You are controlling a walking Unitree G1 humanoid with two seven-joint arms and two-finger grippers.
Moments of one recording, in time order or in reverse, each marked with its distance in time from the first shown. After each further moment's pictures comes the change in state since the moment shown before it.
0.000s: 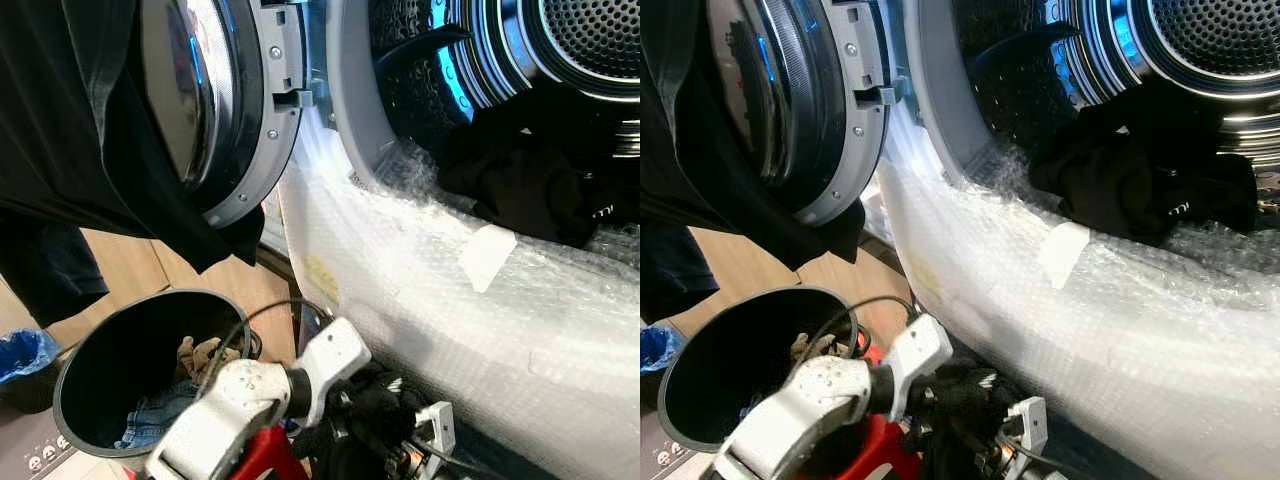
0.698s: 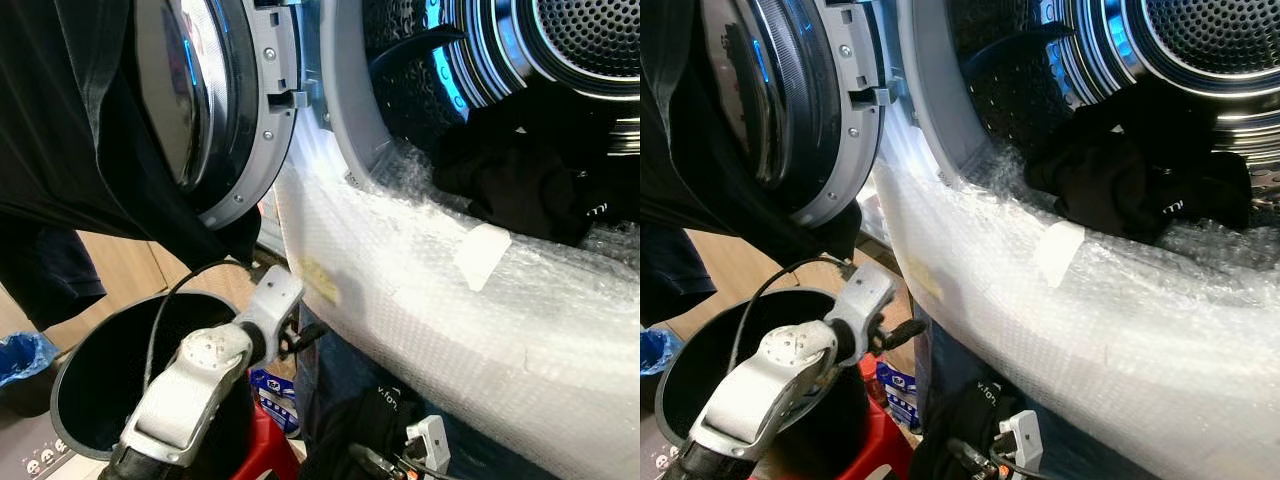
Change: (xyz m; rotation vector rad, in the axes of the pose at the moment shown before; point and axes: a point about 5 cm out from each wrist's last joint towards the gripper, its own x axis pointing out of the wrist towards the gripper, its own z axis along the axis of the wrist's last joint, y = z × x) left arm -0.047 0.064 -0.033 -0.072 0.188 0.662; right arm -0.009 -0.003 -0.015 -0.038 0.093 -0.002
